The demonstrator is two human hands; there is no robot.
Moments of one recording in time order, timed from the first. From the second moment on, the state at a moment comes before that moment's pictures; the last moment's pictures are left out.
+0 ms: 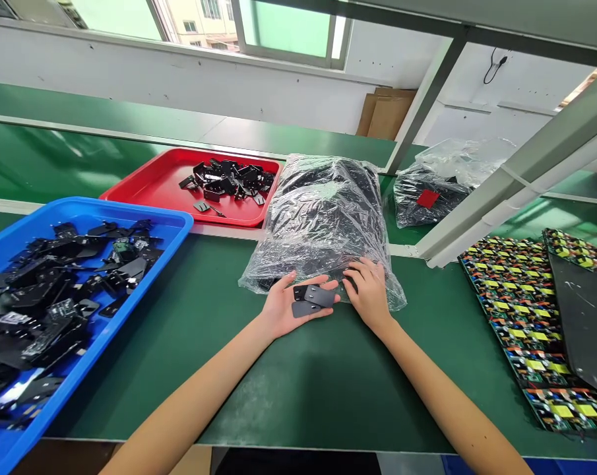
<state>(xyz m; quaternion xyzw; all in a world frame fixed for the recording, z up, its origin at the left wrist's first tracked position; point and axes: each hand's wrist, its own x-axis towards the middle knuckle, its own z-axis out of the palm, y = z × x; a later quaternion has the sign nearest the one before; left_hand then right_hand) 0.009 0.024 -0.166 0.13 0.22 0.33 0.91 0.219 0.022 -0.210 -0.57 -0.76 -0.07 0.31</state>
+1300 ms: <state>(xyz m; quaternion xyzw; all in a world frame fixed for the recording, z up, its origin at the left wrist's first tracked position) 0.023 0.013 -0.166 0.12 0.30 0.28 0.90 0.189 -0.005 -0.175 -0.55 -0.63 0.28 0.48</state>
